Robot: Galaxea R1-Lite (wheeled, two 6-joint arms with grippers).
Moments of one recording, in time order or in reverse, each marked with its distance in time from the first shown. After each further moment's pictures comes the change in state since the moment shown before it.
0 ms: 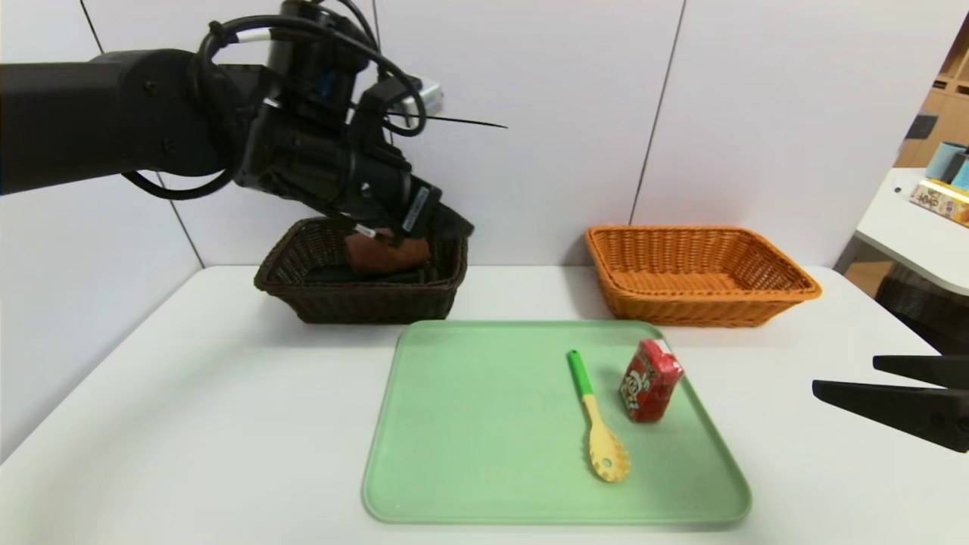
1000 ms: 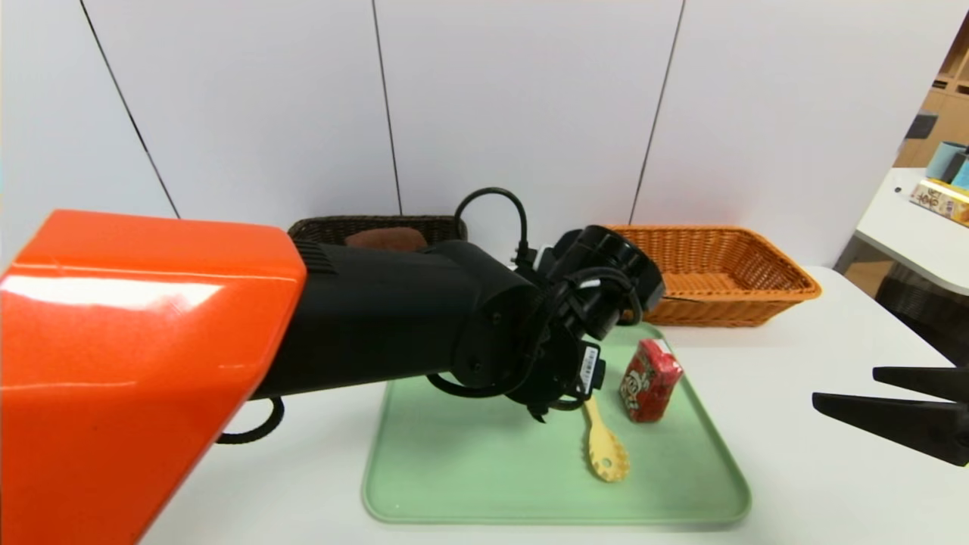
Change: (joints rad) left arm -0.467 0.250 0.061 0.038 0.616 -0.671; right arm 0.001 -0.009 0.023 0.003 0.000 0.002
